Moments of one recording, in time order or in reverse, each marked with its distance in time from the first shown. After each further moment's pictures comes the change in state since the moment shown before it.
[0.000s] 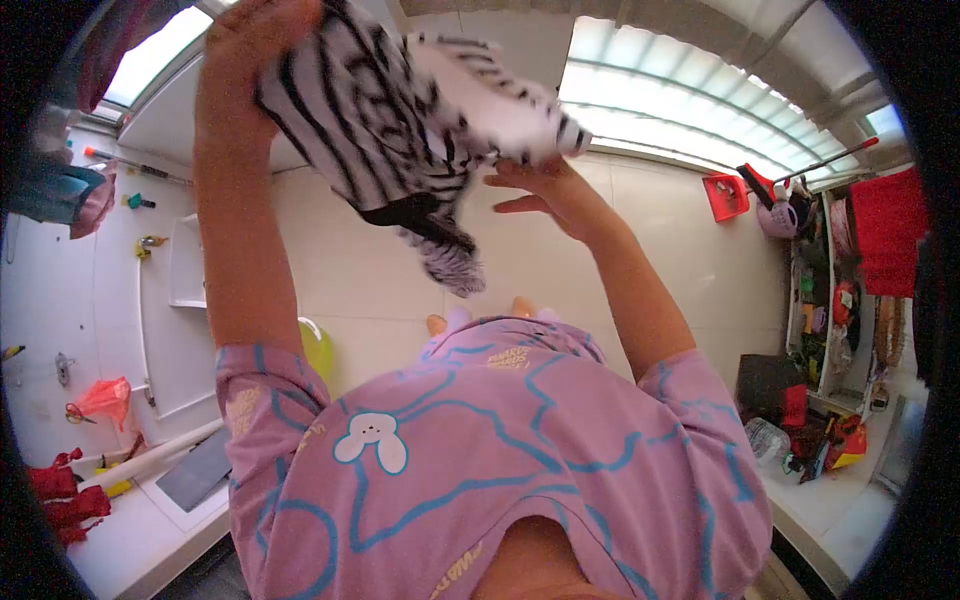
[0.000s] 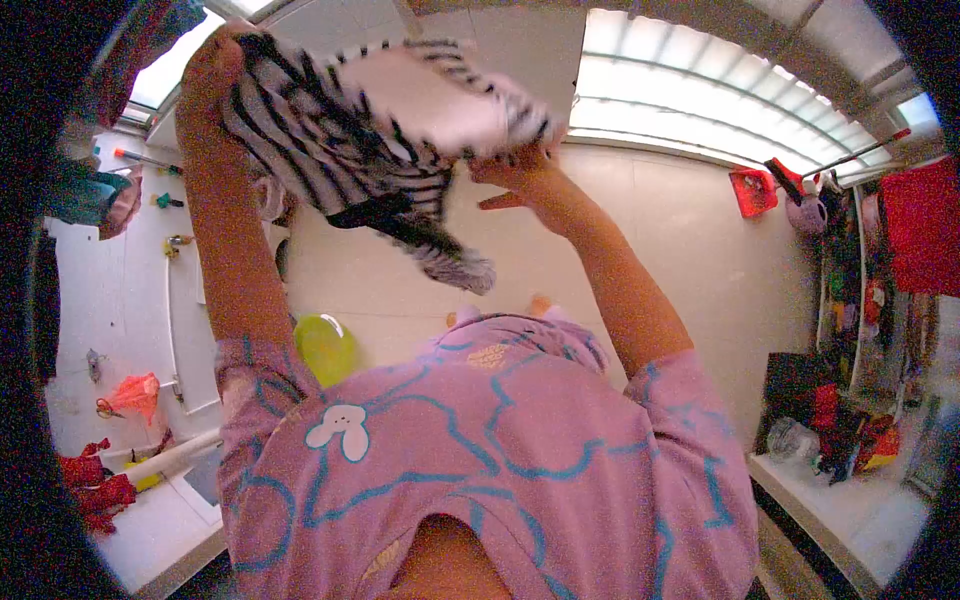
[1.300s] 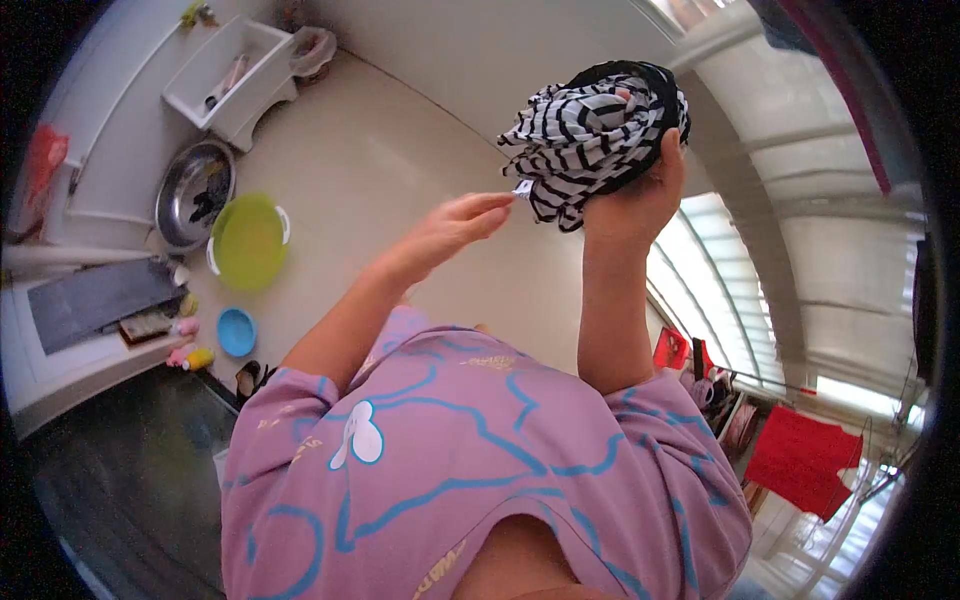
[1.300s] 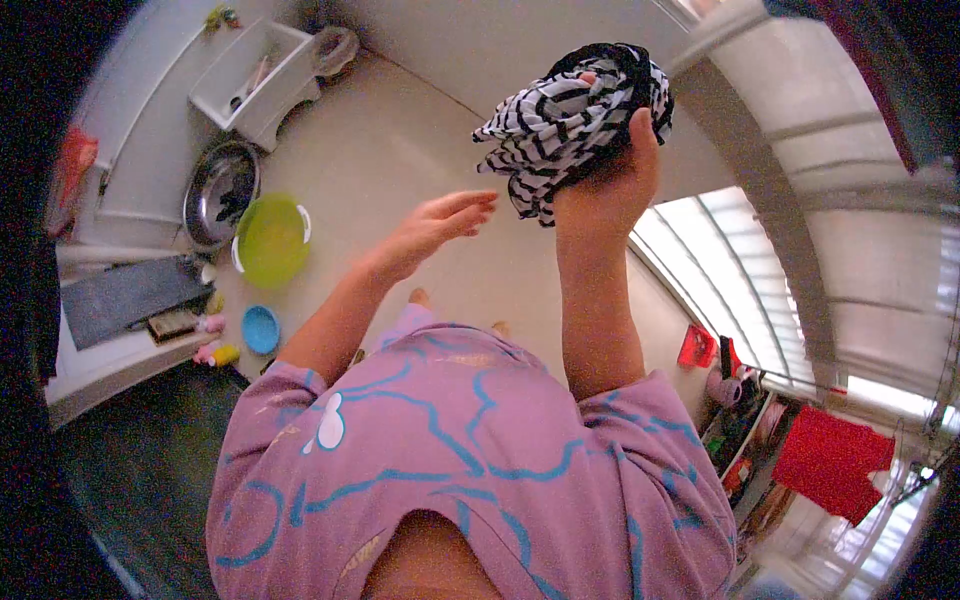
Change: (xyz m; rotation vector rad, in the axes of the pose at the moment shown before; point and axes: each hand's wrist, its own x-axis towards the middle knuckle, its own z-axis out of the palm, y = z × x) left_hand -0.298 -0.089 -0.044 0.047 0.629 -0.498; right_hand 0.153 -0.118 0.268 0.965 0.125 -0.046
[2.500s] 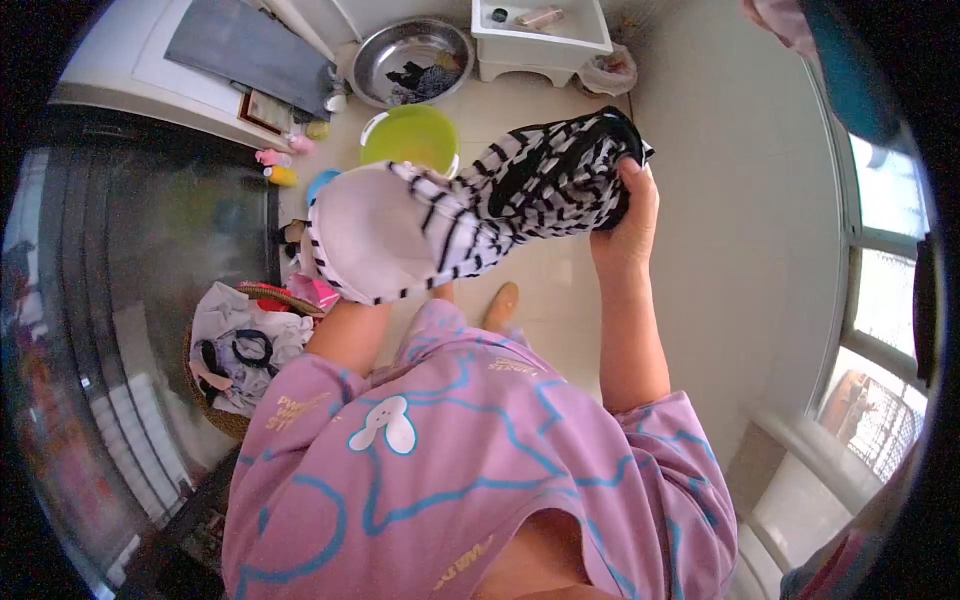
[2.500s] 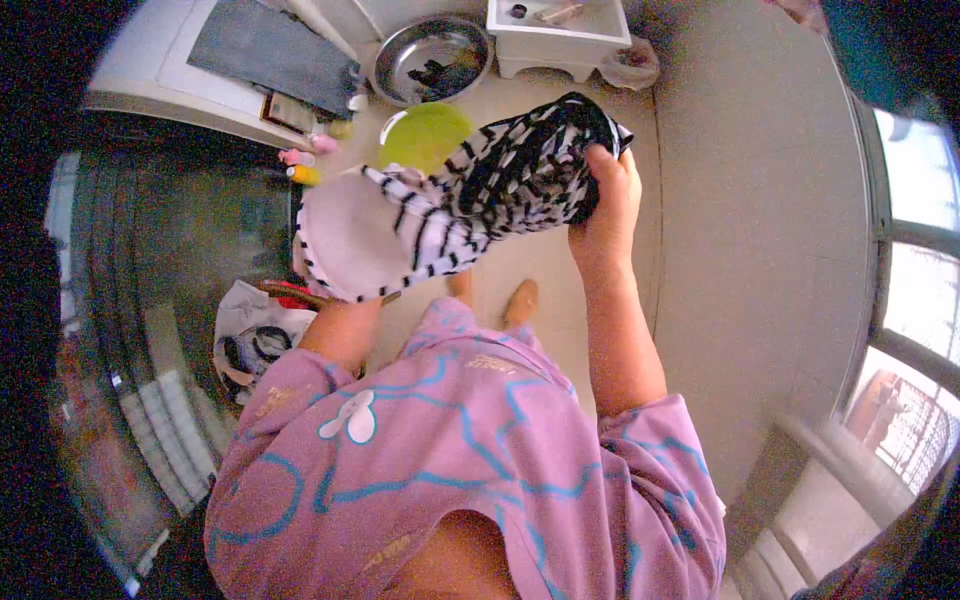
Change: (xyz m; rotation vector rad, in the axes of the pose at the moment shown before) left_hand -0.101 0.025 -0.199 0.483 1.348 -0.021; right_hand 0.127 0.305 0.092 -0.290 -0.496 0.900
